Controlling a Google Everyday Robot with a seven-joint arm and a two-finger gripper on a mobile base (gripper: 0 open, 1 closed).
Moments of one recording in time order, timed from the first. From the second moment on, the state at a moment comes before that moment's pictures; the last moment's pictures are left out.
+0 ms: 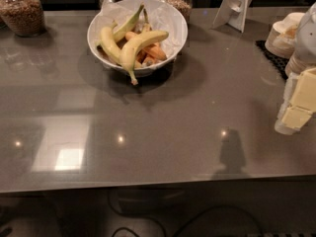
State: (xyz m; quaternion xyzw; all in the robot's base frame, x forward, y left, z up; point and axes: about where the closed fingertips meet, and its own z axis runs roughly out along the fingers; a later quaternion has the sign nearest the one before) arm 0.438 -0.217 0.976 -0.60 0.78 -0.03 0.16
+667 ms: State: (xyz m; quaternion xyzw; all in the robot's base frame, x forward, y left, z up) arm 0.450 -0.208 0.980 -0.63 0.75 -0.05 0.19
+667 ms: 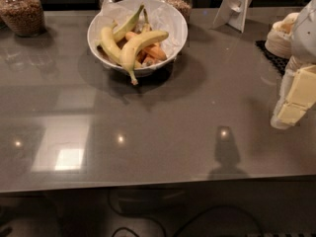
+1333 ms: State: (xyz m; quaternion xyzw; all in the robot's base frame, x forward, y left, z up) arm 0.527 -0.140 1.005 -0.73 0.60 -0.07 0.32
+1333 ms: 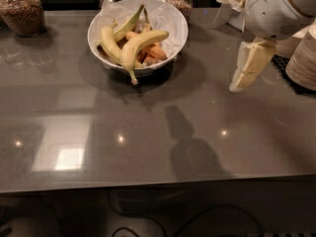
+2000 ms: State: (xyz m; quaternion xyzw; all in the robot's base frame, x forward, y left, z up) arm 0.567 -0.092 1.027 -0.79 0.49 -0.10 0.36
